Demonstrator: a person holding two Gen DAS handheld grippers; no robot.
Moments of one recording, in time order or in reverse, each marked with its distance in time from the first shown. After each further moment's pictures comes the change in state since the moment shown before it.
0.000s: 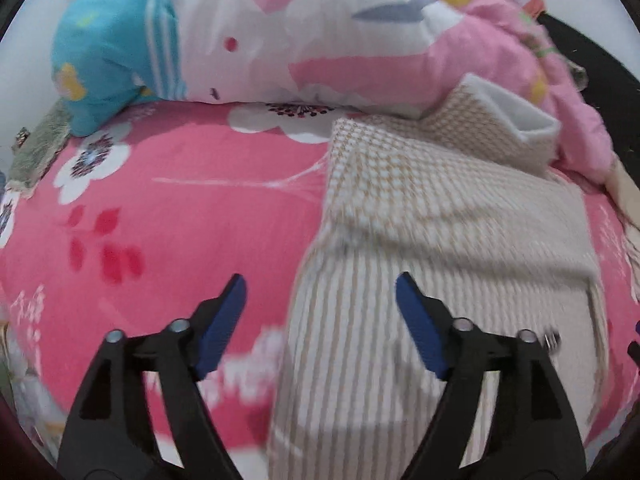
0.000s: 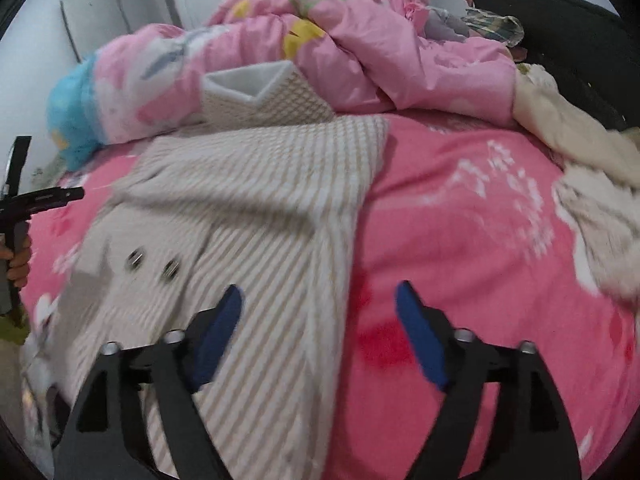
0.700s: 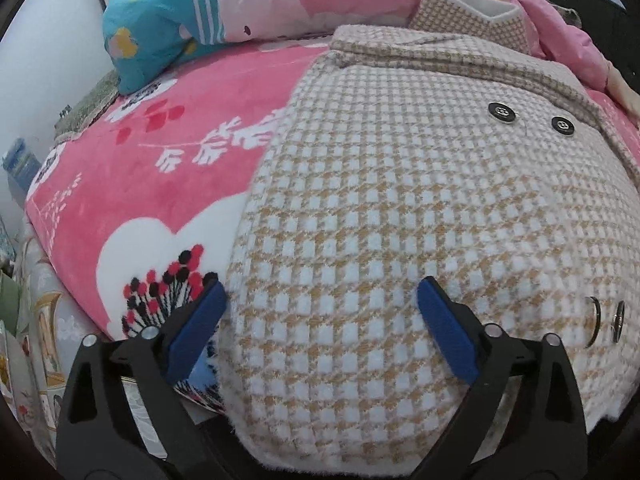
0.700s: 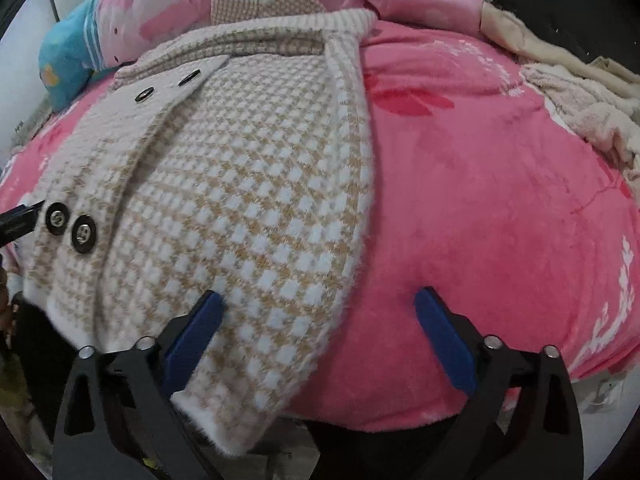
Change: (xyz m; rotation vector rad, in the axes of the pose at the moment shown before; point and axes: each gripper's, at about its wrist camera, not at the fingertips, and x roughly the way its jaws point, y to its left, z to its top) left arm -0.016 -0.023 -0.188 0.045 0.012 0.168; right arm 0.018 0.029 -0.134 -0.008 0.129 -0.165
